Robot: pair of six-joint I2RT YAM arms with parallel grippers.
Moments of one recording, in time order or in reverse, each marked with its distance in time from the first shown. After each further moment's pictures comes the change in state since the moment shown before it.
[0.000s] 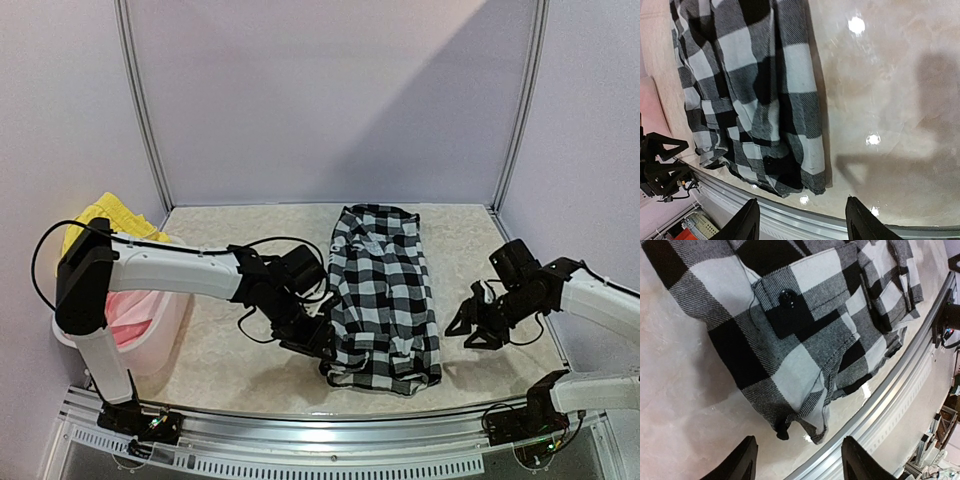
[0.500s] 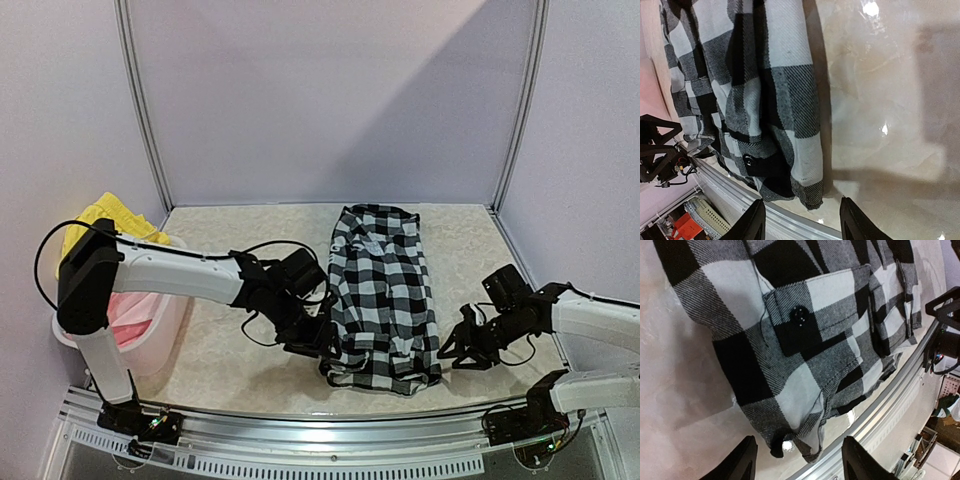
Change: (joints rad) left arm 0.000 0.010 -0.038 0.101 -0.001 -0.152; right arm 0.037 0.006 -0.198 0.196 -0.111 0.019
